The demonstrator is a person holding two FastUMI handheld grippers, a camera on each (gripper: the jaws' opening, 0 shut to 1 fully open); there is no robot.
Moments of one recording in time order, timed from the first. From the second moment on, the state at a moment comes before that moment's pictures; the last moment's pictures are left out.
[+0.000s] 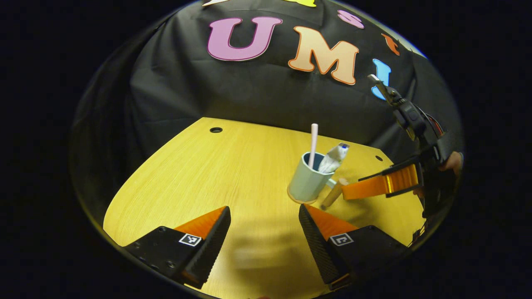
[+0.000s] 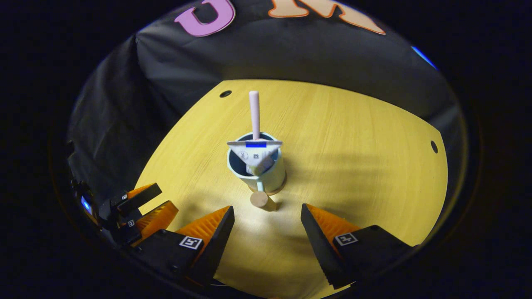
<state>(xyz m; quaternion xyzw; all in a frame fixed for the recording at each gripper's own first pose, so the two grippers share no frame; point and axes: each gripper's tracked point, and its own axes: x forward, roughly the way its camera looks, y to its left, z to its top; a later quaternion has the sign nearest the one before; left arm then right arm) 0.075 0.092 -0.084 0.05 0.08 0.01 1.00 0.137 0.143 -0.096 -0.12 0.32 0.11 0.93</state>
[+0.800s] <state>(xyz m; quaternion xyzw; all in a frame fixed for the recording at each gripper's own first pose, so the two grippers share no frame) 0.074 0.009 -0.079 0.07 0.10 -0.04 0.99 0.061 0.014 -0.057 -0.02 0.20 -0.02 0.98</state>
